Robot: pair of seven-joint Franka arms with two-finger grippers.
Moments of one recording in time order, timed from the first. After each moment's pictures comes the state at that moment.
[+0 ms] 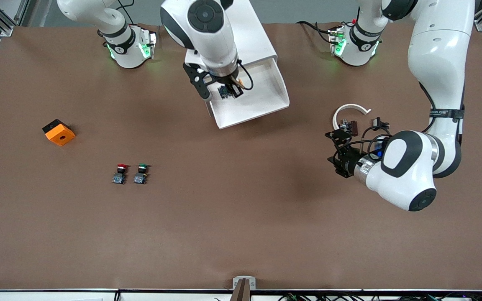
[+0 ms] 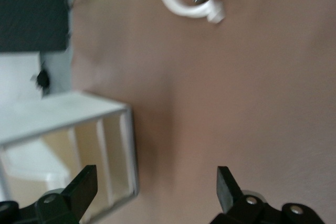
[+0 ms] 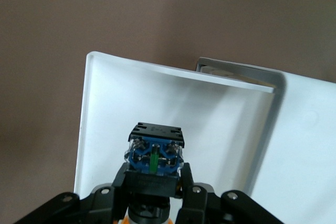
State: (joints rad) left arm -0.14 0.72 -0.08 -1.23 -0.38 1.34 -2.05; right arm 0.80 0.29 0.04 -1.60 0.18 1.84 1.83
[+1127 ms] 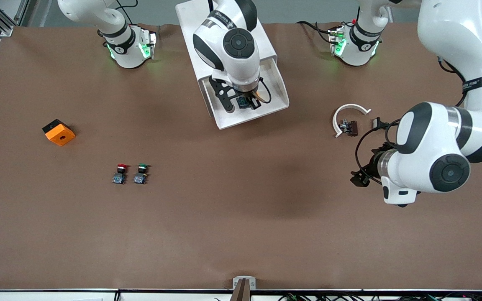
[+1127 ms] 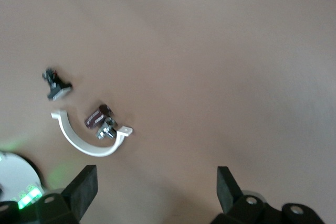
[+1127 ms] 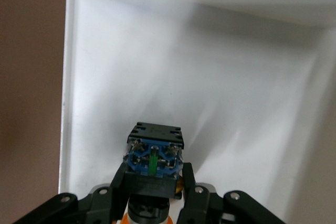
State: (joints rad) left arm -0.17 0.60 -0.08 -1.19 -0.04 1.47 -0.95; right arm 0.87 0.45 0.04 -1.53 0.18 1.92 1.92
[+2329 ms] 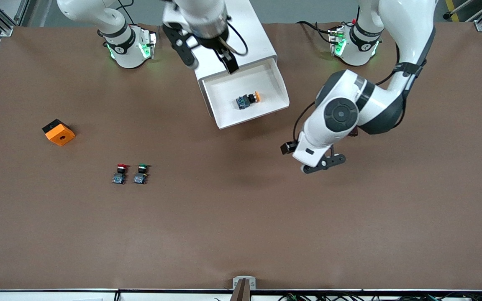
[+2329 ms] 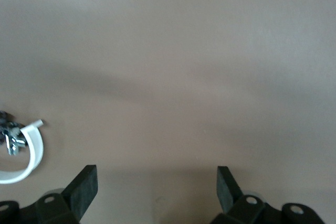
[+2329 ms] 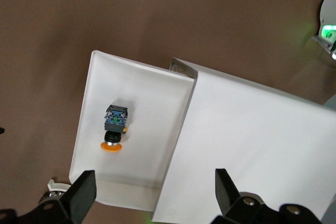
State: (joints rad) left arm -0.19 0.45 -0.42 -1.64 0.04 1.93 -0.87; right arm 0.77 0.17 0.01 -1.33 0.21 1.41 1.71
